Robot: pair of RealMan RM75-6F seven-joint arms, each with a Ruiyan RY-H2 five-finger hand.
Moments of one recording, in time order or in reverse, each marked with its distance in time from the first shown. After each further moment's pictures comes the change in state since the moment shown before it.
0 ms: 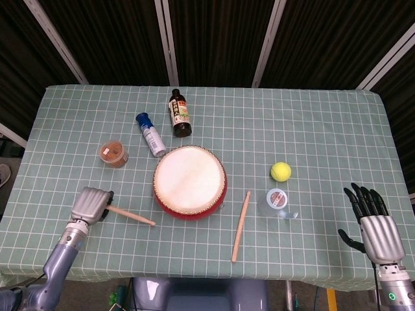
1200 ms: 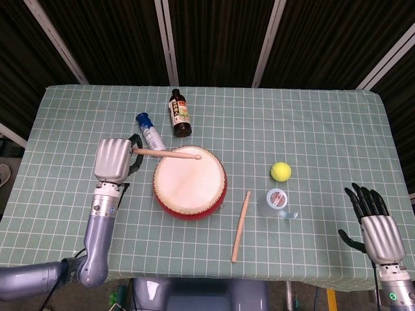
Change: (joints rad) left arm -0.224 -0.199 -0.329 -0.092 -0.112 0.294 0.174; right arm 0.001 0.009 0.002 -0.006 0.010 -0.008 0.034
